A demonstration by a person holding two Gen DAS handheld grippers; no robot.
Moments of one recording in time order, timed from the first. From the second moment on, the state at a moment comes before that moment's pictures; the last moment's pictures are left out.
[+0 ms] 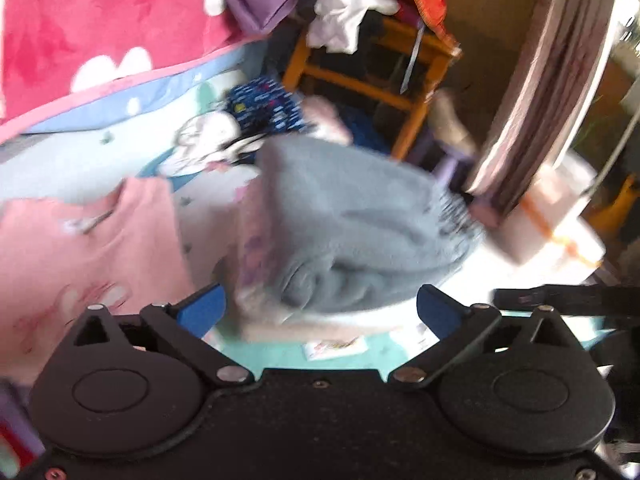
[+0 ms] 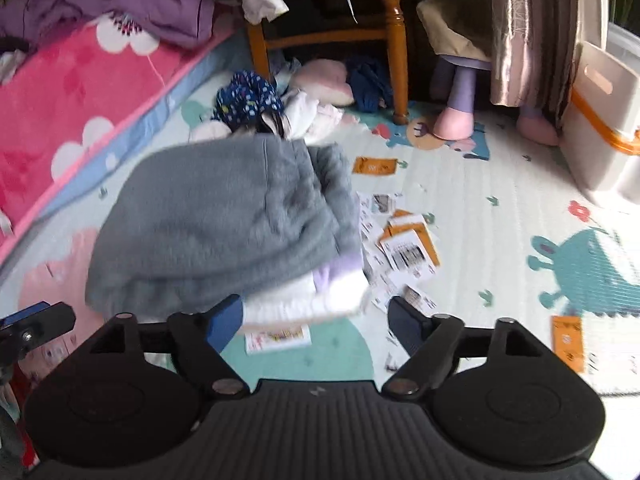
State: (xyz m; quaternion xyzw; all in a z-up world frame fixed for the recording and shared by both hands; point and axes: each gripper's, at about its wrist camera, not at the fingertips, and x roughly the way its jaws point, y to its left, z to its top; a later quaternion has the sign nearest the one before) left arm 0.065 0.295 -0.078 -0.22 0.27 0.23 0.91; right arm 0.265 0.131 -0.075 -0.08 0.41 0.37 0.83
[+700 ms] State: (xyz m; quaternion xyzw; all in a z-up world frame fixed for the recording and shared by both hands) left arm 0.061 0.245 -0.050 -0.10 0.31 0.31 0.89; right arm 0.229 0.107 -0.065 -0.11 0.40 0.37 0.83
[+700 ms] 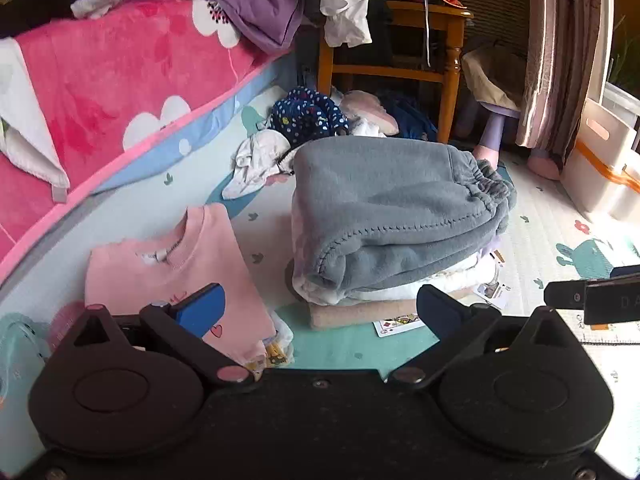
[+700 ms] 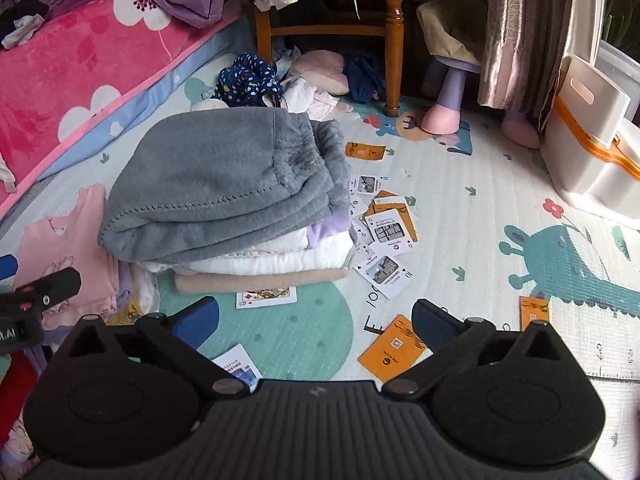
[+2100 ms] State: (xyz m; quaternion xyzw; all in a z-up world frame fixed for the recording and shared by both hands) left arm 0.050 0.231 -0.041 -0.08 0.30 0.32 0.90; right arm 0.218 0.106 -0.063 -0.10 0.40 0.37 0.83
